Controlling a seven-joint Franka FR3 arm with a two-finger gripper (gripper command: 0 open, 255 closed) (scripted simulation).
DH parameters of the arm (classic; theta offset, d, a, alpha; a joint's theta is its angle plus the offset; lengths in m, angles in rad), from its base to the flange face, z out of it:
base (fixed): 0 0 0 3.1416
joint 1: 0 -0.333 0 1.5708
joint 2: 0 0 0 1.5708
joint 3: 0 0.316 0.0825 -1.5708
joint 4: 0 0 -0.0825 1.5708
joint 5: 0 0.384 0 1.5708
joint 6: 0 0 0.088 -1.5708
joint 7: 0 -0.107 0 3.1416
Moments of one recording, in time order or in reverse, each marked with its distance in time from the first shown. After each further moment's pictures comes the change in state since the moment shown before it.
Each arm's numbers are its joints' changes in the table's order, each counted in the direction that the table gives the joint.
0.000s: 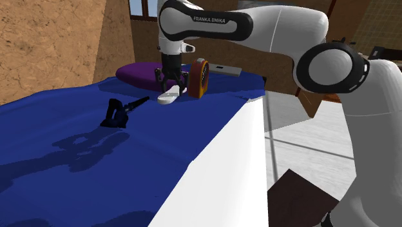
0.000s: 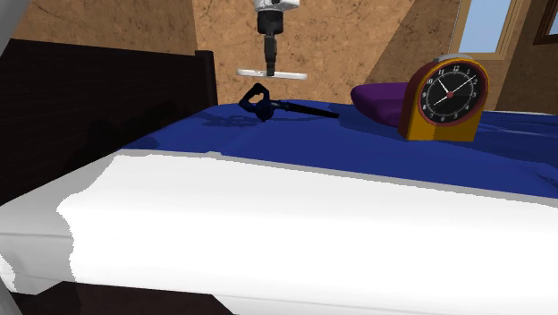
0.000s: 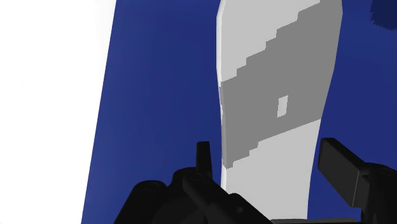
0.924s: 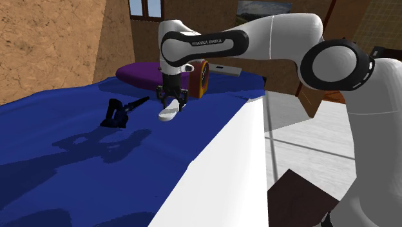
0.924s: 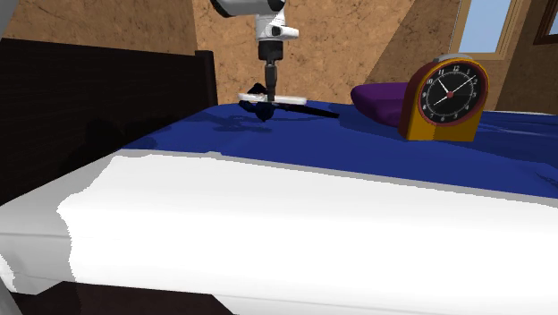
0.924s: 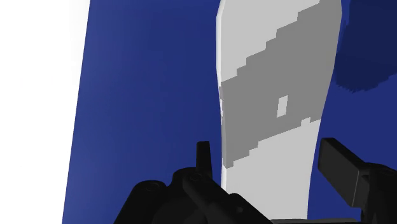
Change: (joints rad) arm 0.041 -0.030 0.000 0.242 0.006 0.207 -0.015
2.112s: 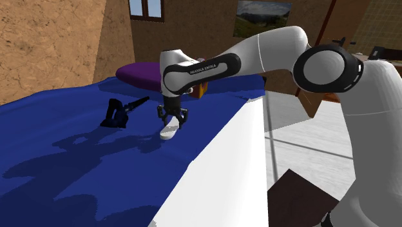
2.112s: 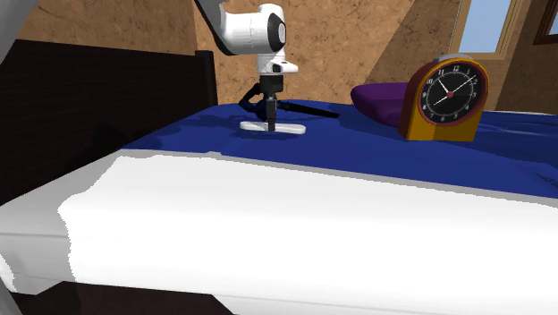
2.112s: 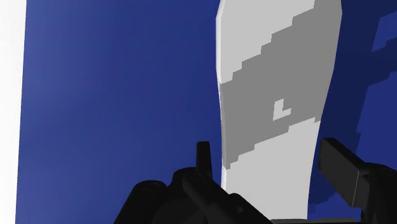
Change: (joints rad) arm 0.013 0.047 -0.016 0.168 -0.025 0.210 -0.022
